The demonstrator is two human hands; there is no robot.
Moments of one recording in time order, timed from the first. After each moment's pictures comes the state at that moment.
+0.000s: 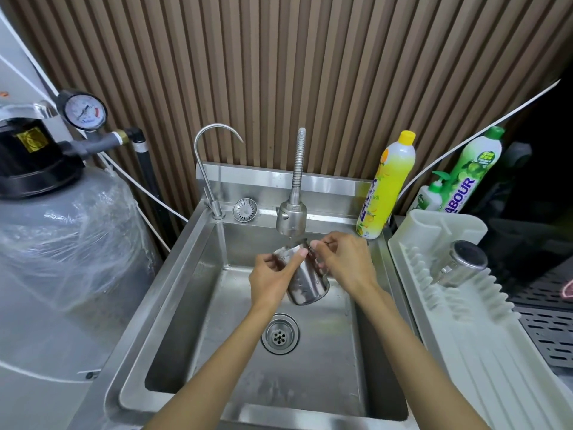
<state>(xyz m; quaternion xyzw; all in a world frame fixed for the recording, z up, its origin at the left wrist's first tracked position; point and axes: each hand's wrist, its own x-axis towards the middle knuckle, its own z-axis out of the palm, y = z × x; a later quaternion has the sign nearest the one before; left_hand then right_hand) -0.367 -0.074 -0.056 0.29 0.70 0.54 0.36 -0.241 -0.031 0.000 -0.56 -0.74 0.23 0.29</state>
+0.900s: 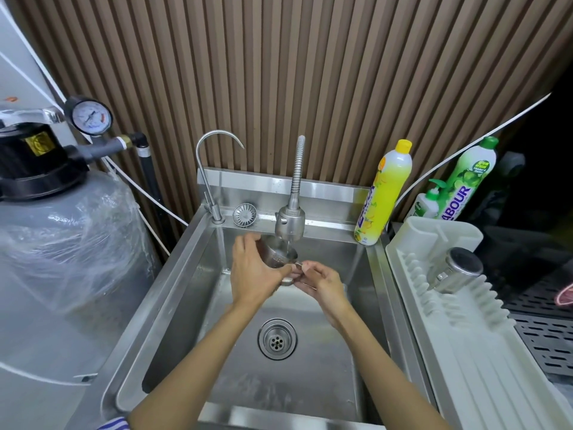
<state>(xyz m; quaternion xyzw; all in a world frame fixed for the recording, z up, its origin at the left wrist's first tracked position) -0.394 -0.077 -0.040 0.49 0.73 0.46 0.11 -0.258 -0.044 -0.059 -0.43 -0.47 0.66 0.39</state>
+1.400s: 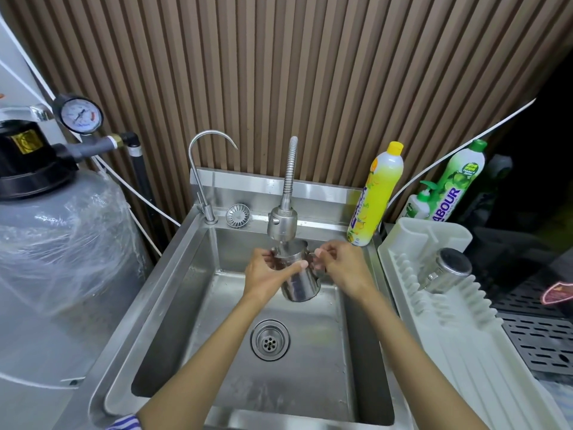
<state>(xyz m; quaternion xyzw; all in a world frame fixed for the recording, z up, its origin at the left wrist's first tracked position) -0.373 -0.059 -0.056 0.38 0.68 0.51 0.35 -0.224 -0.023 -0.002 -0.55 -0.73 0.30 0.27</state>
